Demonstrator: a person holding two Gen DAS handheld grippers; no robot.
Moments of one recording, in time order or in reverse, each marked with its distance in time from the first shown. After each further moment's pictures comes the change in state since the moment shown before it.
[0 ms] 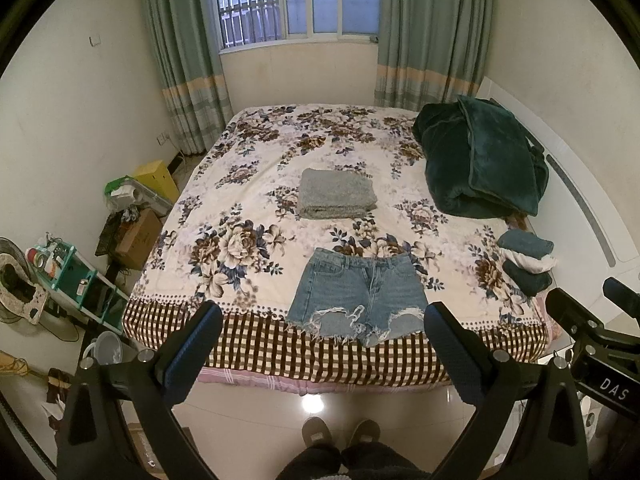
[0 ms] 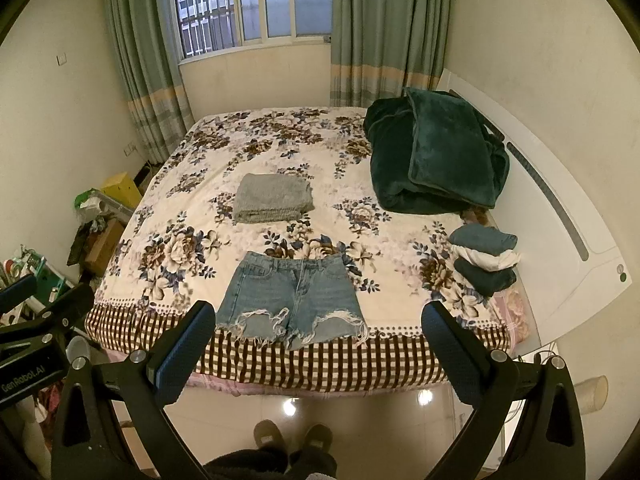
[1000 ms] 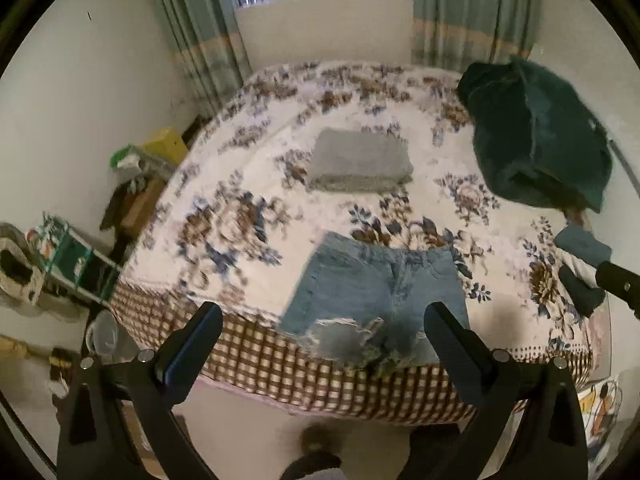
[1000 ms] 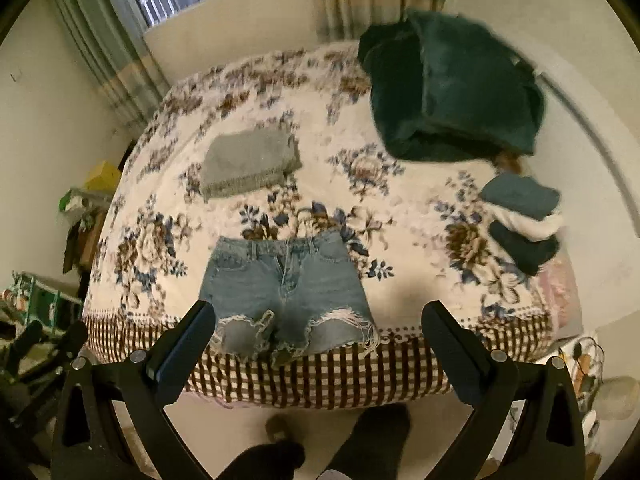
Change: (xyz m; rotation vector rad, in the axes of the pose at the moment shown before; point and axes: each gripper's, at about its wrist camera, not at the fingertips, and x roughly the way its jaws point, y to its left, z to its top) left arm 0.228 -0.064 0.021 -0.067 0.140 0.146; right arm 0.330 -0.112 0.052 0.093 0.269 0.114
